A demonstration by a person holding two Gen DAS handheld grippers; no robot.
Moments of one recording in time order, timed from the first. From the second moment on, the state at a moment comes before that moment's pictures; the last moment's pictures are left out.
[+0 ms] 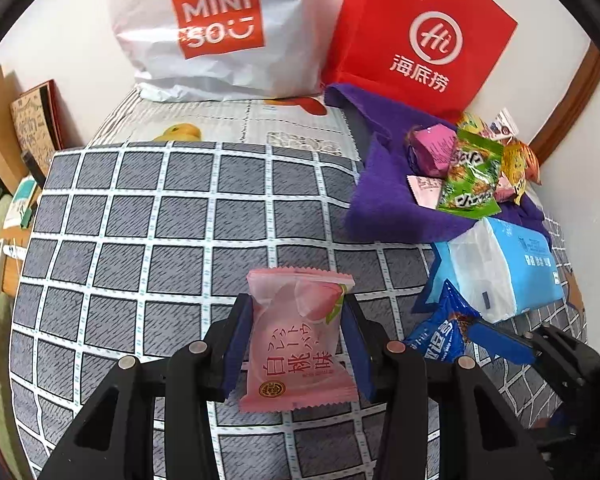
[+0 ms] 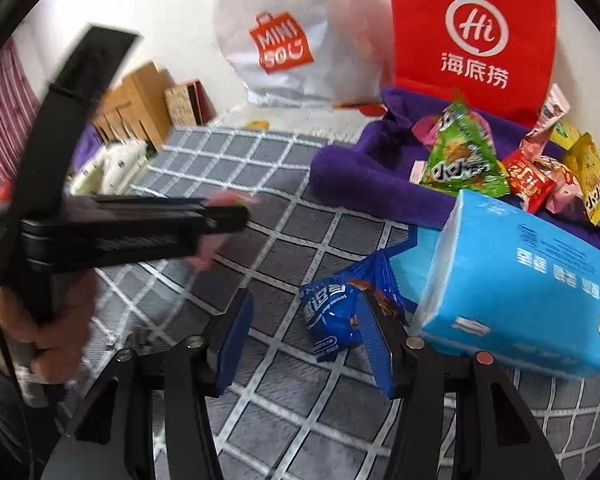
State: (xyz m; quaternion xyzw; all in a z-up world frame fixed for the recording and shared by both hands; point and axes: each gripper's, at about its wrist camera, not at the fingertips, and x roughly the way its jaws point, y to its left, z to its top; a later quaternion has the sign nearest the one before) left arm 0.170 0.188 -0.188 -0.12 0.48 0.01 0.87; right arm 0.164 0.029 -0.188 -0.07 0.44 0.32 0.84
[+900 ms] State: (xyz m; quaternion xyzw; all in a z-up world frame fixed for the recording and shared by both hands) left arm 0.157 0.151 -0.184 -0.13 0.48 -0.02 0.87; right arm 0.142 -0.008 -0.184 -0.06 0.42 0.29 0.86
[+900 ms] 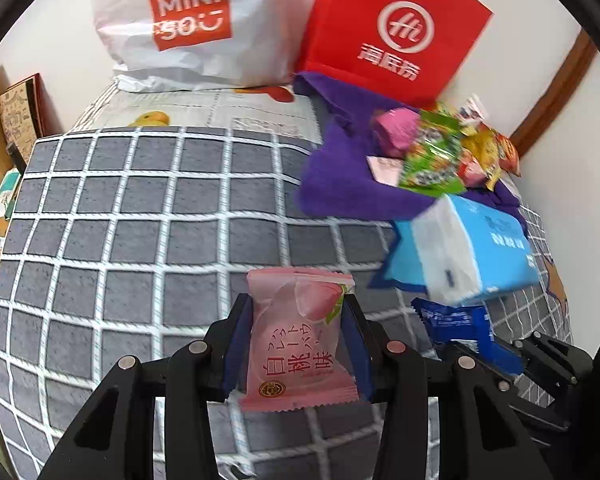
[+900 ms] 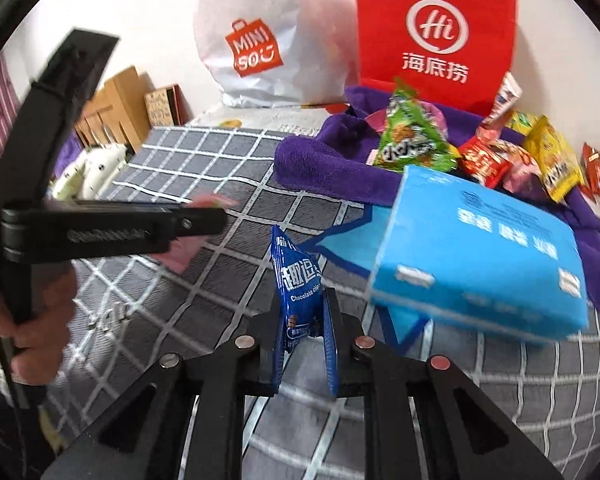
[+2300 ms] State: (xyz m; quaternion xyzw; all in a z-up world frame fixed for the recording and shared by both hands) left arm 0.129 0.021 -0.127 -0.10 0.47 -0.13 0.87; right arm 0.125 -0.149 -0.136 0.01 0.39 0.17 0.91
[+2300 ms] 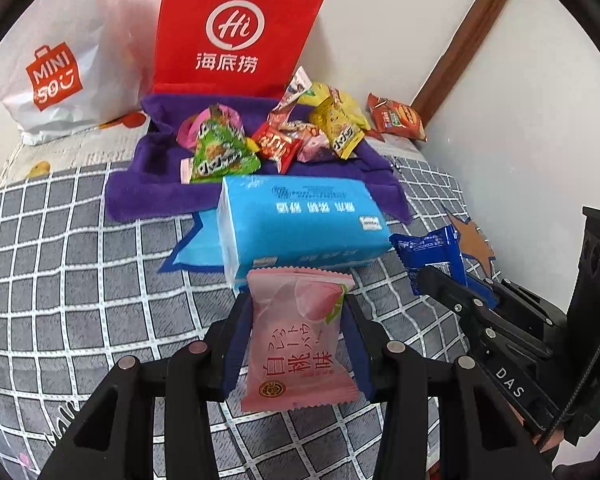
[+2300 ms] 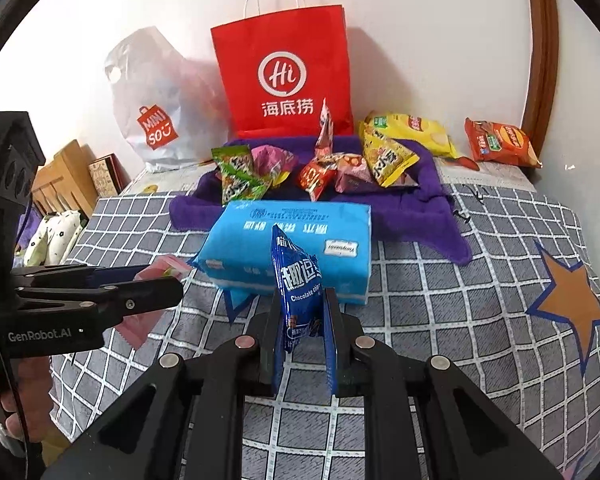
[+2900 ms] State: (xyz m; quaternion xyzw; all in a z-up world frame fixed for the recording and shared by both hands) left arm 0.148 0.030 -0.096 -0.10 0.44 -0.13 0.88; right arm 0.148 -0.150 -0.107 0.02 0.37 0.16 0.92
